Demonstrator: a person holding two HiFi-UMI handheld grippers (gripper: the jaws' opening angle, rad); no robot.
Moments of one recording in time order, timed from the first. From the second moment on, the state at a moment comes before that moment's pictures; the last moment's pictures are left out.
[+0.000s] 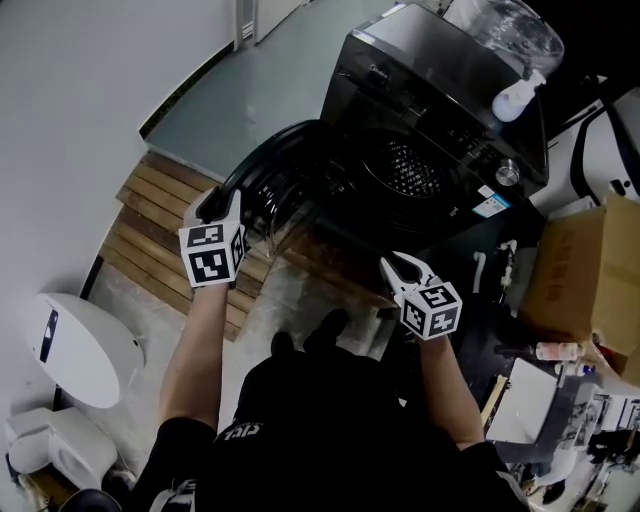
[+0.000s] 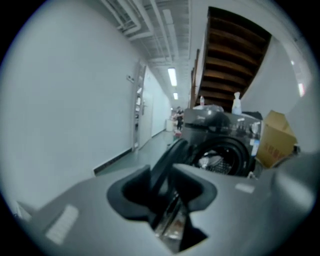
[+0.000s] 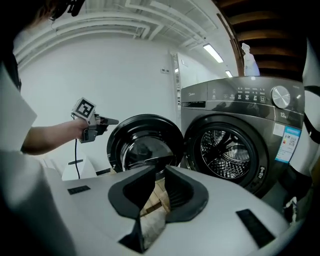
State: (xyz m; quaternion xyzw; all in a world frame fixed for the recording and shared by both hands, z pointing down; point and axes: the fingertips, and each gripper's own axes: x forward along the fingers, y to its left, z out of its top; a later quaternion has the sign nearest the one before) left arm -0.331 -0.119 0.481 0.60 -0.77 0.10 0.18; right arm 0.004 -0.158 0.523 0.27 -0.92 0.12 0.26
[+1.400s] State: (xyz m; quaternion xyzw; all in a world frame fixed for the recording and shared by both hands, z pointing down) left arm -0.060 -0.312 0.376 0.84 -0.52 0.01 0.13; right arm 0.116 -0.302 0.438 0.39 -0.91 0.13 0.05
